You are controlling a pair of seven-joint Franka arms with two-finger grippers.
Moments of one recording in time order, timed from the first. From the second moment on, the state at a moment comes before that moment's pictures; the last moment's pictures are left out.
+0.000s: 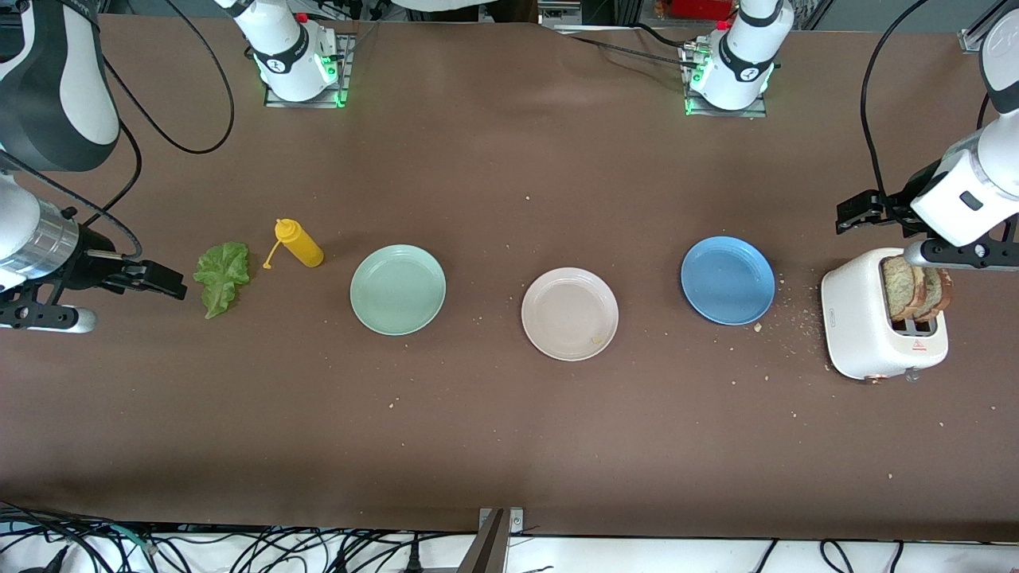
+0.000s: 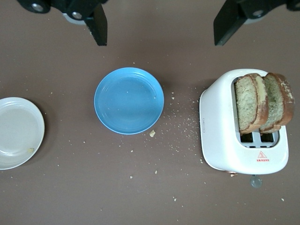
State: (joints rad) left arm -0.06 0.11 0.05 -1.59 0.01 1.58 0.02; right arm -0.14 0.30 0.18 -1.49 -0.03 1.80 0.13
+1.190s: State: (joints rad) left arm -0.05 0.16 0.06 -1.58 0.01 1.58 0.02; right arm -0.13 0.31 0.18 -1.49 -0.05 1.79 0.13
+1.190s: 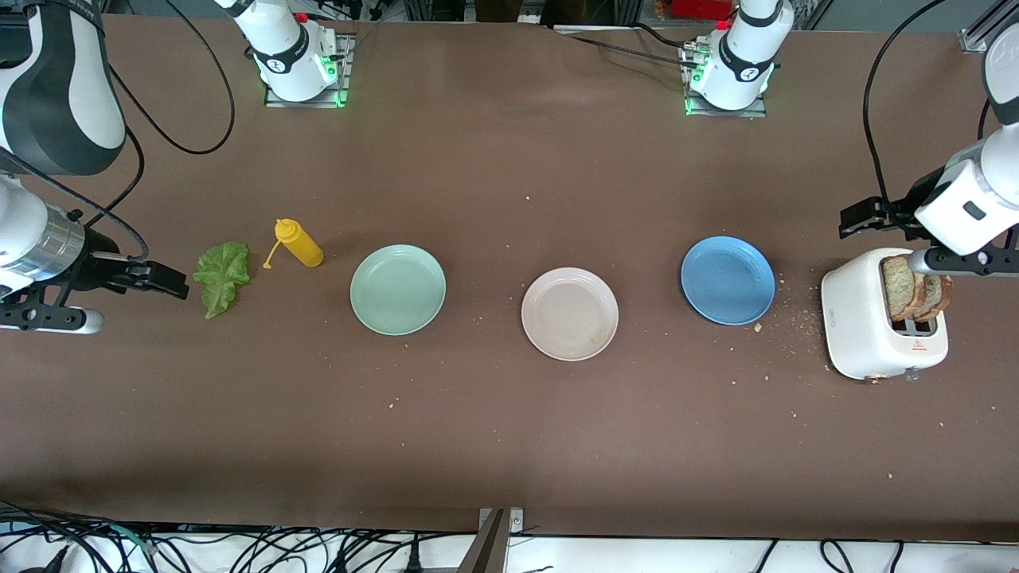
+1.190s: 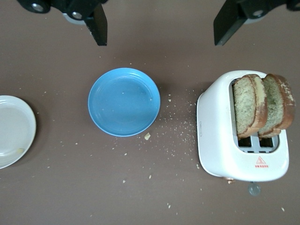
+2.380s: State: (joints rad) left arm 0.09 0.31 0.07 -1.57 0.01 1.64 0.05; right arm -0.13 0.31 0.18 -1.50 -0.06 1.79 0.13
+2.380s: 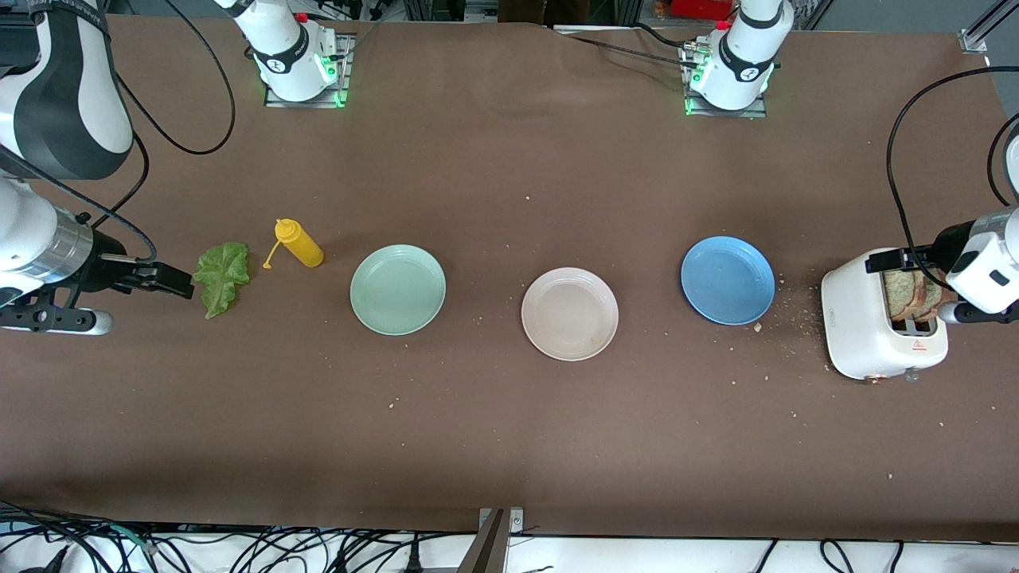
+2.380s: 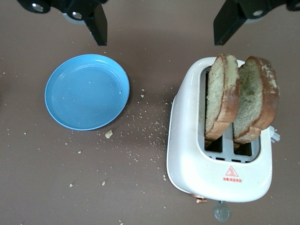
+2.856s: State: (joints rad) left arm 0.16 0.34 0.07 -1.57 0.01 1.69 0.14; right arm -0.13 0.31 0.18 -1.51 -0.06 1.79 0.13
